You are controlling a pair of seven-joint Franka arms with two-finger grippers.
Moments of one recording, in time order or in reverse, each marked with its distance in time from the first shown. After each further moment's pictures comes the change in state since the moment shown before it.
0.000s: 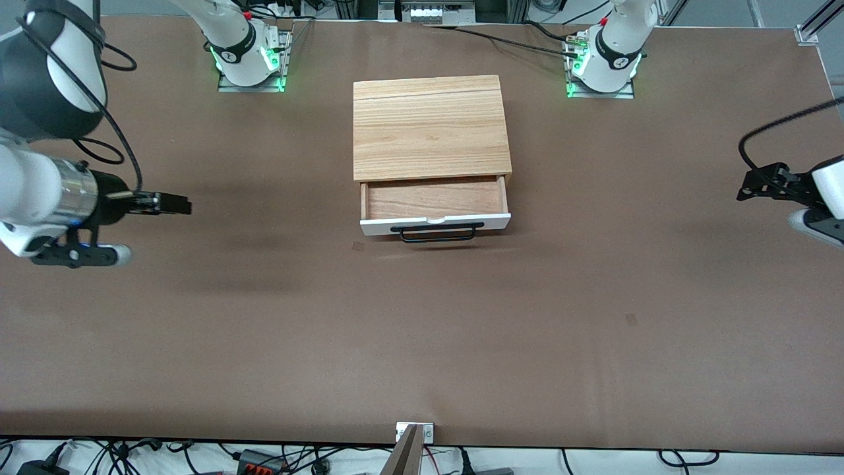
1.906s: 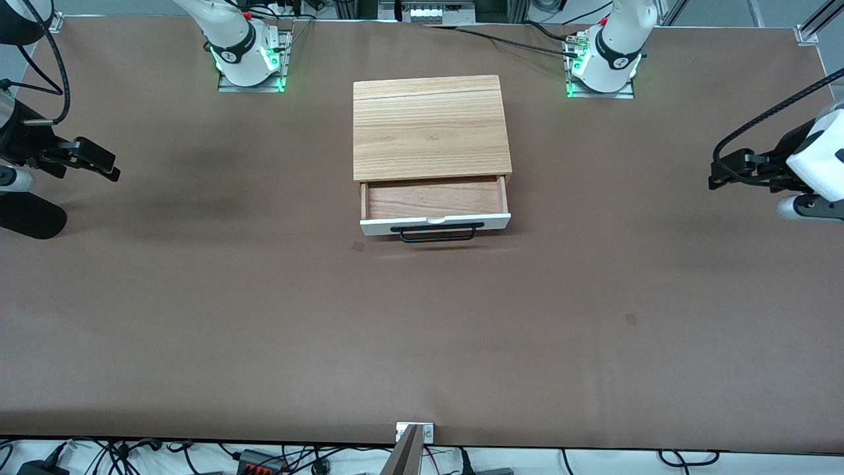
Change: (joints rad) left arm -0.294 -0.114 0.261 -0.036 -0.103 -0.029 -0.282; right arm -0.173 -0.430 0.089 -0.577 -0.103 0.331 -0.123
